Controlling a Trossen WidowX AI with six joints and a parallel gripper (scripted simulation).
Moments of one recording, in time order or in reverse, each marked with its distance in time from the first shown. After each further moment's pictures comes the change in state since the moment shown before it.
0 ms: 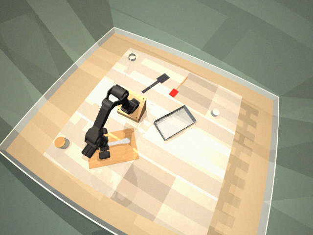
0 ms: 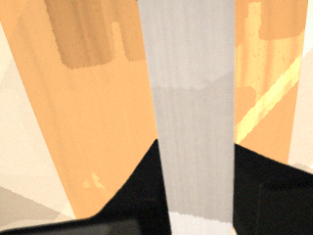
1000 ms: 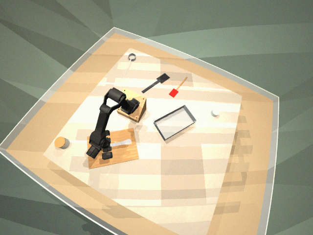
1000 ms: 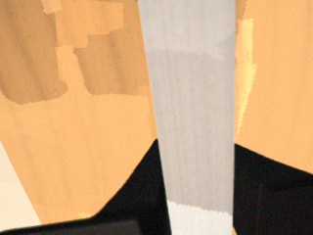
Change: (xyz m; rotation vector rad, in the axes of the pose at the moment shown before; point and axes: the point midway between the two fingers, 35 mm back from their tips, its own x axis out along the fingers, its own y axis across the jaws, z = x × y) arm 0.049 -0.002 -0.003 0.000 0.001 0.000
